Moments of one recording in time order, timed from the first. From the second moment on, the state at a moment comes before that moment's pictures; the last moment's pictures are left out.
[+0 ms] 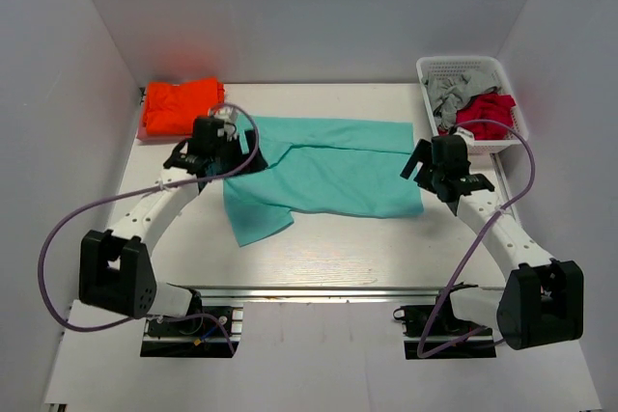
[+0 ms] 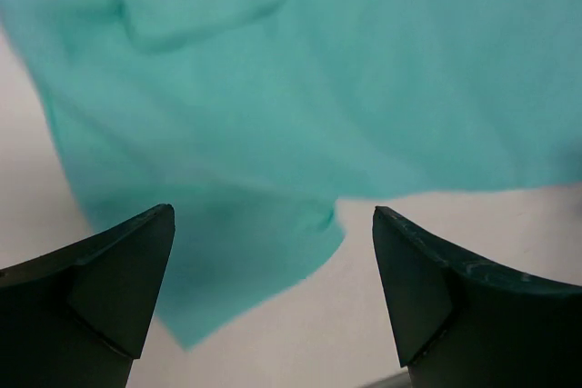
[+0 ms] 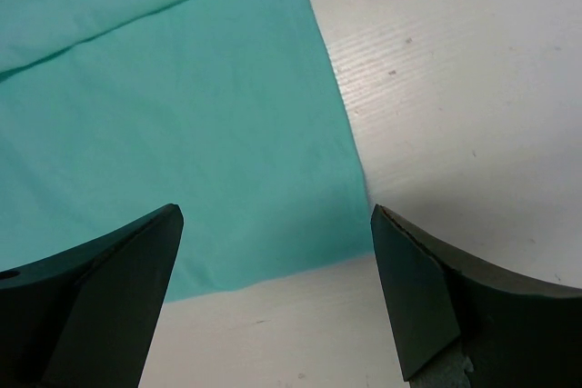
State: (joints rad) left arm -0.26 1.40 1.05 -0.35 0.17 -0.39; right arm 0.21 1.20 0.83 -0.37 0.20 0.54
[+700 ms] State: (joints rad) left arm -0.30 1.29 0.62 -0.55 0.12 -0.60; right arm 0.20 1.24 0.80 -0.43 0.22 0.57
